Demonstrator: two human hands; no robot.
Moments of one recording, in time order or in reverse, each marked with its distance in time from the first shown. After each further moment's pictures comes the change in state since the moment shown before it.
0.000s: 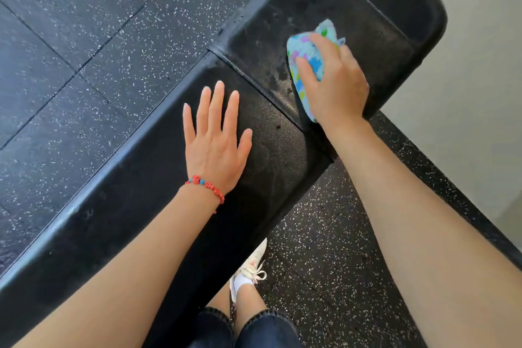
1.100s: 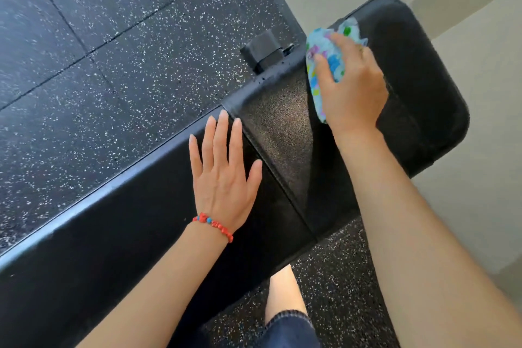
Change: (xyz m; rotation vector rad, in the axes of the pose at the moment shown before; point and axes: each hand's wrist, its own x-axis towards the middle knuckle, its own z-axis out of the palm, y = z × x) left_hand 0.050 0.030 0.002 -0.062 0.075 -0.274; right_hand 0.120 -0.011 0.013 -0.002 0.026 -0.125
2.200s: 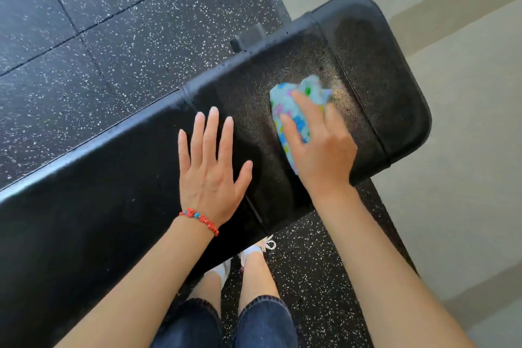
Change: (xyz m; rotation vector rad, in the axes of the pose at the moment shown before) left_hand -0.014 0.050 0.018 0.076 -0.016 -0.017; right_hand -0.070 0.051 -0.023 0.042 0.020 -0.293
